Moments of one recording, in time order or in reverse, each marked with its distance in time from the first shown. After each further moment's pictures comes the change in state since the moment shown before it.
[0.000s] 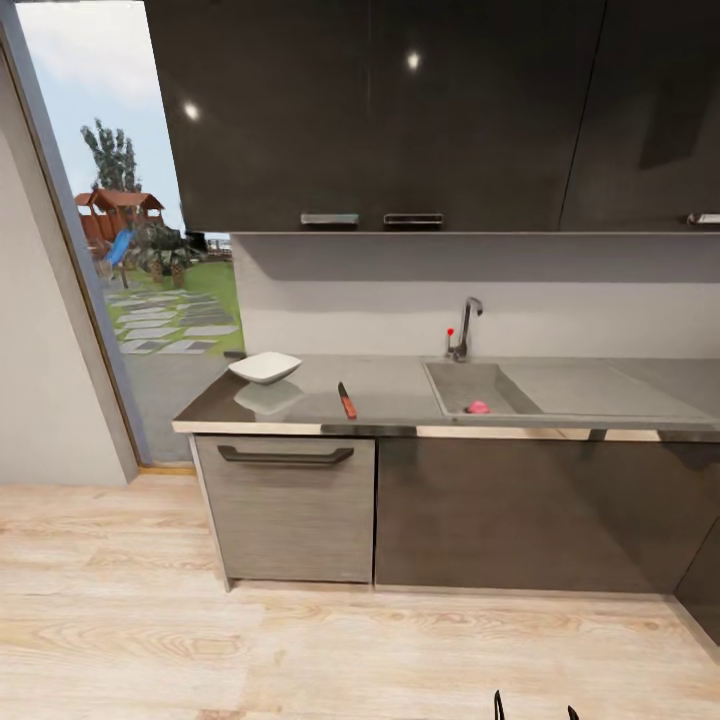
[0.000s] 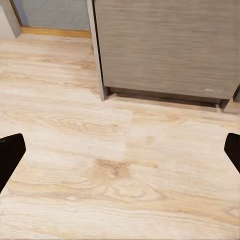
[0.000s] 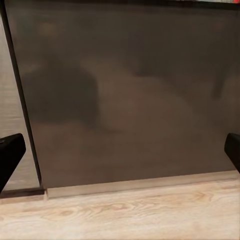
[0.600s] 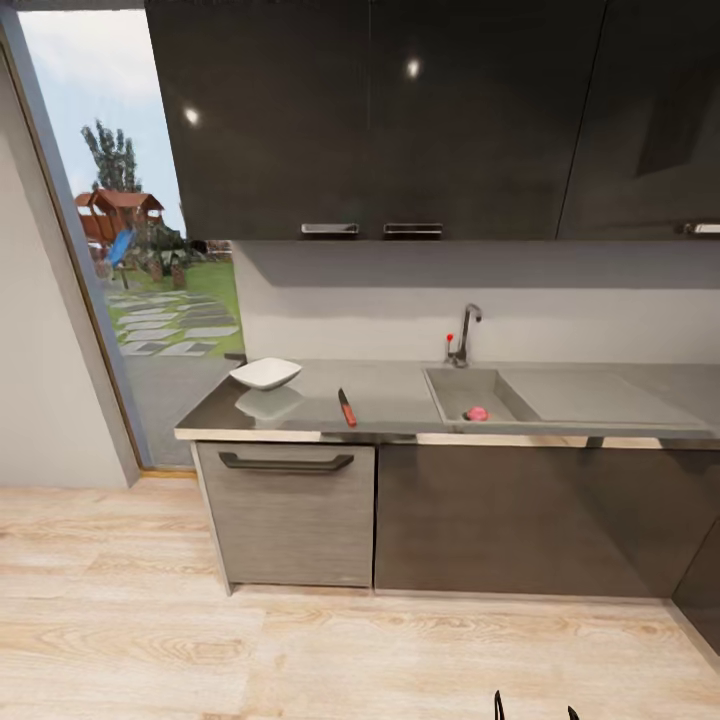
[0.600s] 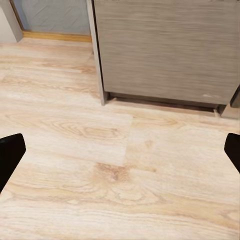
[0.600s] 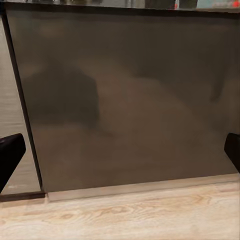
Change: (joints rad) left arm 0.000 0.000 0.000 -0.004 0.000 0.000 0.000; right arm 0.000 0.000 0.000 0.001 -0.001 0.000 0.000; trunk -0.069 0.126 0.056
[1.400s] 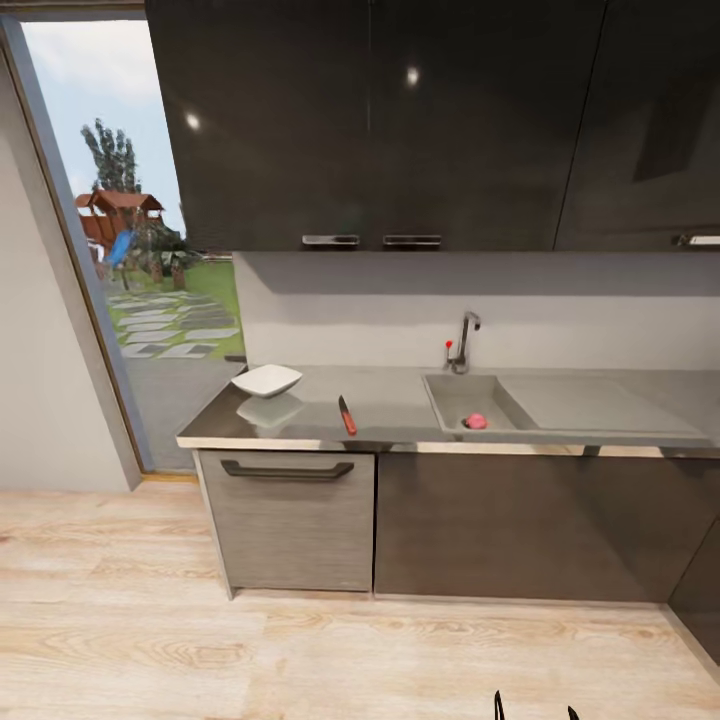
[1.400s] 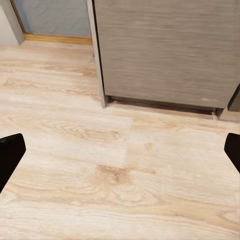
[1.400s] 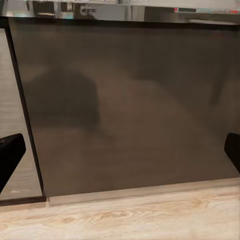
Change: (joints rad) left arm 0.000 0.000 0.000 0.004 0.000 0.000 0.000; right arm 0.000 0.000 0.001 0.000 0.000 0.000 0.000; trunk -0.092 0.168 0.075
